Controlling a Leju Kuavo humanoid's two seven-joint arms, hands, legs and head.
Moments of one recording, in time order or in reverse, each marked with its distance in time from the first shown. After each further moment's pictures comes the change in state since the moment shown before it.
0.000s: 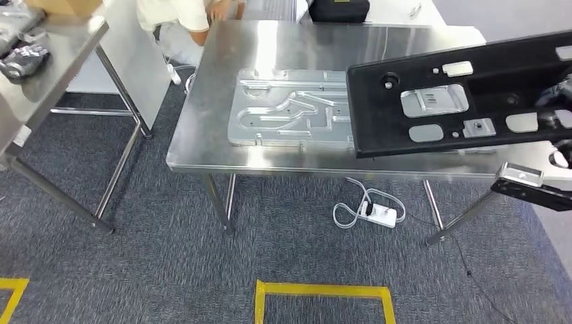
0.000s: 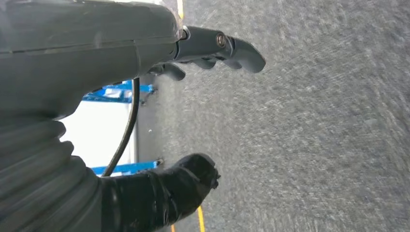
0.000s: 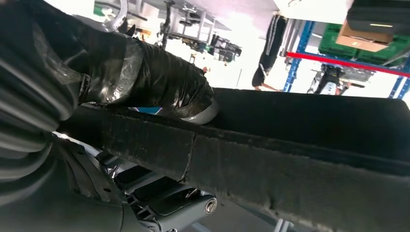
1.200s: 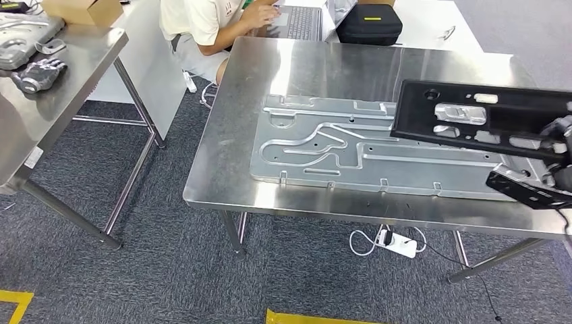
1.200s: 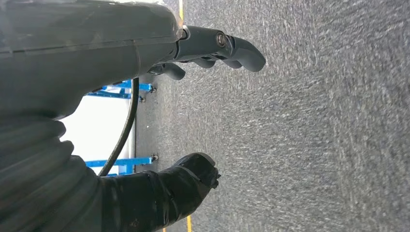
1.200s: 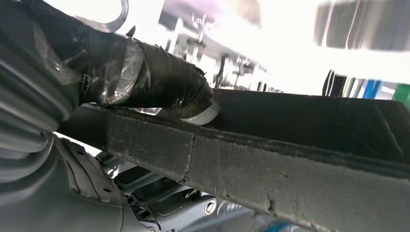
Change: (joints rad) left arm -0.016 0.004 0.013 -0.007 0.000 -0.012 0.025; right arm 0.012 0.185 0.046 0.344 0.232 -0.094 0.038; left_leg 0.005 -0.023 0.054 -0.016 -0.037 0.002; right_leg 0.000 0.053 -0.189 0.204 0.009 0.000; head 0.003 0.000
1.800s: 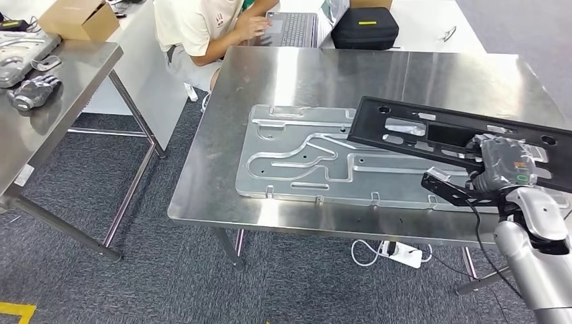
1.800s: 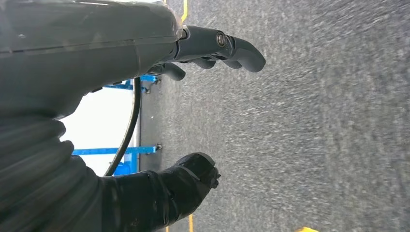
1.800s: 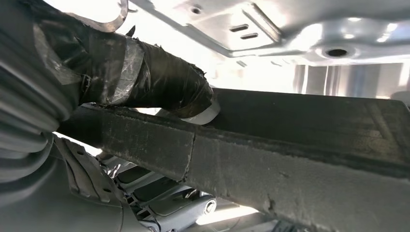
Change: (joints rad) left arm -0.006 0.019 0.022 -0.001 0.004 -0.031 0.023; right arm -0.193 0.252 0.235 0.253 0.143 -0.107 0.035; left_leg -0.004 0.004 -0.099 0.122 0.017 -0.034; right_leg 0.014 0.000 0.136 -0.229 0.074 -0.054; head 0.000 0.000
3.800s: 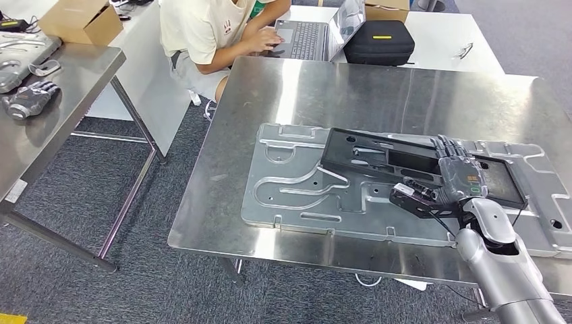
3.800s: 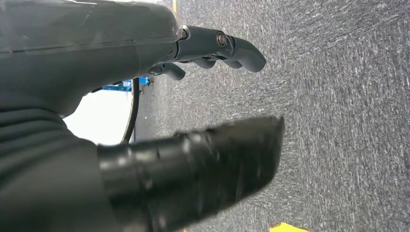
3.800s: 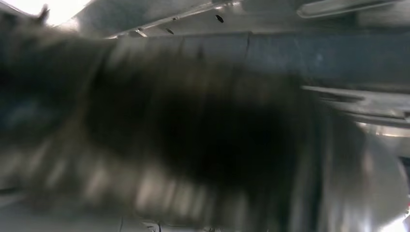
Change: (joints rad) left arm 0.001 0.038 0.018 0.000 -0.003 -0.047 -0.031; right arm -0.043 0.113 0.133 0.168 0.015 -0.039 -0.019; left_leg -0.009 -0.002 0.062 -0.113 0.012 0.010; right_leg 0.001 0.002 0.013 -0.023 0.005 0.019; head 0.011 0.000
